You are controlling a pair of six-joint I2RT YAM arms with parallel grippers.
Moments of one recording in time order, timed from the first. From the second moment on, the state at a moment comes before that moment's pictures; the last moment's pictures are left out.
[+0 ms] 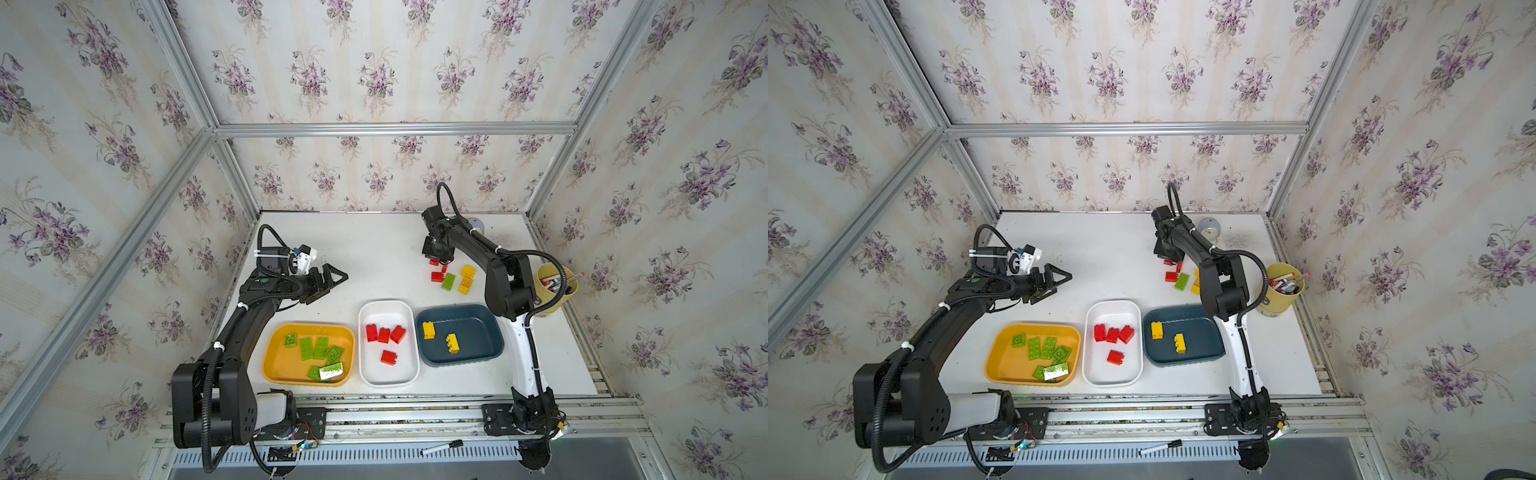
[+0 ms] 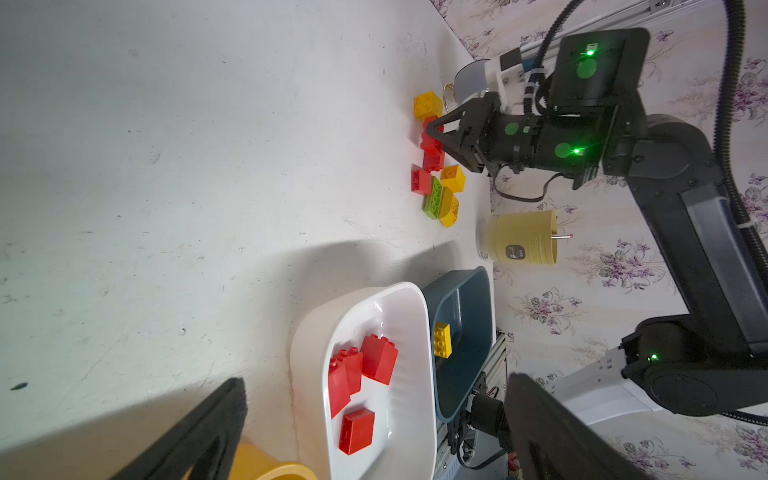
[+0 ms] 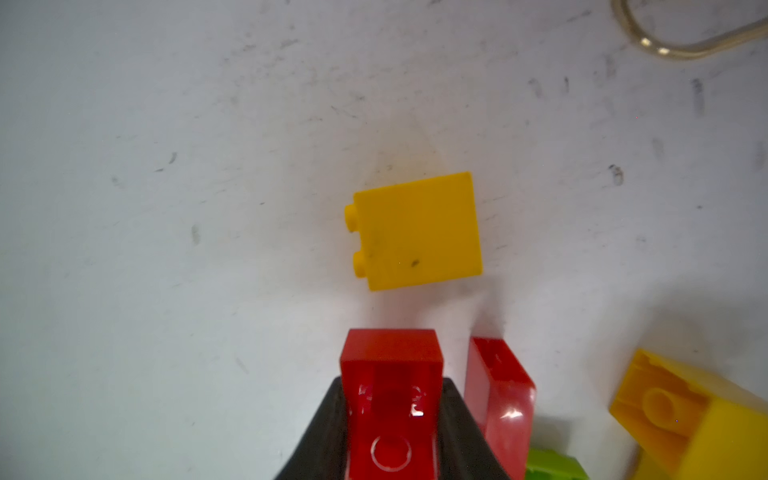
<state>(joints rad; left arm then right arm) 0.05 1.31 0.91 -0.53 0.81 -0.39 0.36 2.30 2.02 -0.94 0.15 0.62</state>
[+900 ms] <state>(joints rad) 0.05 1.31 0.96 -0.54 0.82 -0.39 0.99 1.67 1.21 -0.63 -0.23 0.16</state>
